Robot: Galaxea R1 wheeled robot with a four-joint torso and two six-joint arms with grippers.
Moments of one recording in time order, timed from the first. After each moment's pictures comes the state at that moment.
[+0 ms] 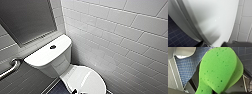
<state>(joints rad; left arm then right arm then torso) 0.79 2.70 -1.84 -0.48 -0.11 -0.26 -1.48 2.44 -1.91 -0.30 0.36 0.77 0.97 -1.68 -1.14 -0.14</state>
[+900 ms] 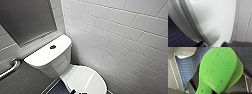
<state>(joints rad) 0.80 2.65 -1.76 -0.45 -0.16 -0.26 -1.47 2.45 -1.91 -0.30 0.36 0.77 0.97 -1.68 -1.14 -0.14</state>
